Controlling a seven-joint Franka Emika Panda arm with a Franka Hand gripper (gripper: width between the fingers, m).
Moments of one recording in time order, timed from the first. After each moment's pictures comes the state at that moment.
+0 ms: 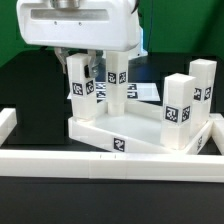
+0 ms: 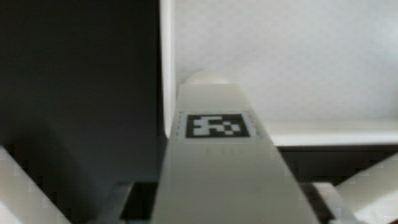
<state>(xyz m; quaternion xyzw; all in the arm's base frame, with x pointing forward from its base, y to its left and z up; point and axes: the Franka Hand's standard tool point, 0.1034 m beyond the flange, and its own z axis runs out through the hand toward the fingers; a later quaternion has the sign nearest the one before) 0.545 -0.091 0.106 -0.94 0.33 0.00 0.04</state>
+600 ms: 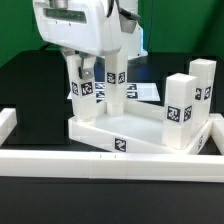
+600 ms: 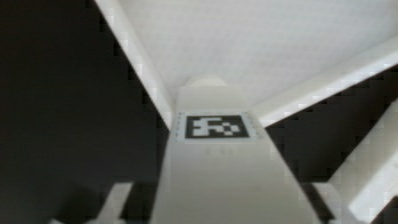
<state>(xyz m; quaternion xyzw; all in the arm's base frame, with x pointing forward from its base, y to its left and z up) 0.546 -0.091 0.106 -0.85 0.53 0.01 0.04</state>
